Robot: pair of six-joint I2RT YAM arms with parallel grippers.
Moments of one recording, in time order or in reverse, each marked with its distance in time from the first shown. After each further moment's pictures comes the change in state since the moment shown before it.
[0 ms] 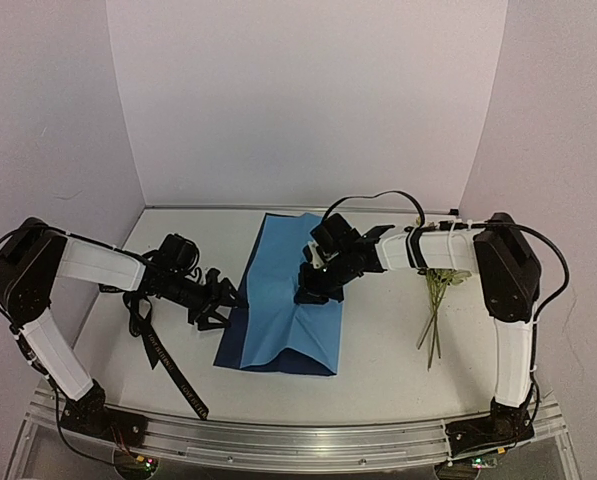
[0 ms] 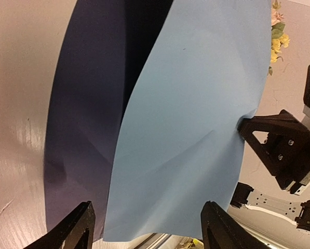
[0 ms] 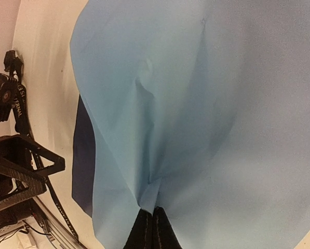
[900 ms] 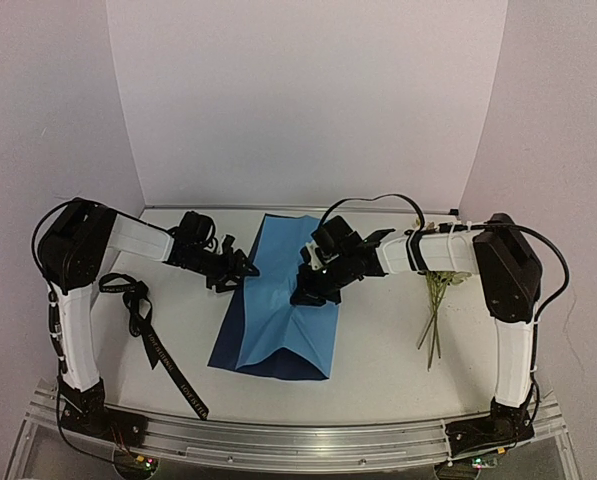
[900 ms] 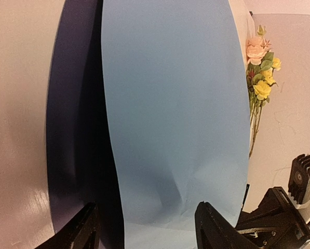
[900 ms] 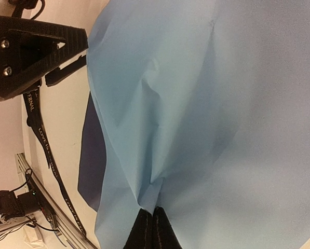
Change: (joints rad) left arm 0.086 0.375 0.393 0.064 -0.013 0.213; right arm 0.000 -0.007 -0.041 0.079 -0.052 0.014
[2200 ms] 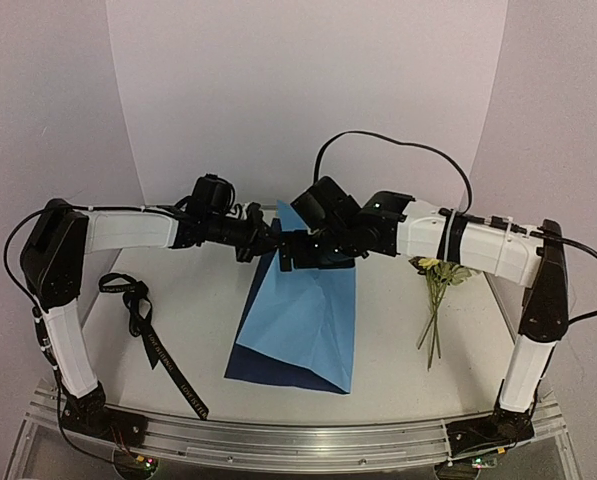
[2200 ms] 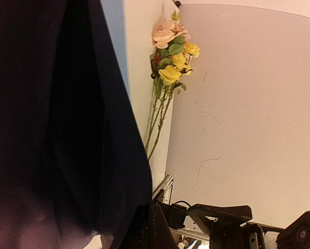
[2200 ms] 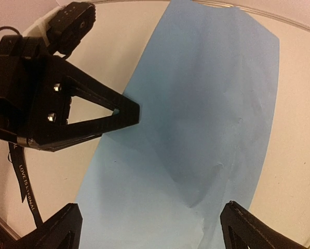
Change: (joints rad) left arm -0.167 -0.175 0.118 0.040 0.036 -0.435; right arm 0.198 -0.182 0.246 -0.355 0.668 -0.108
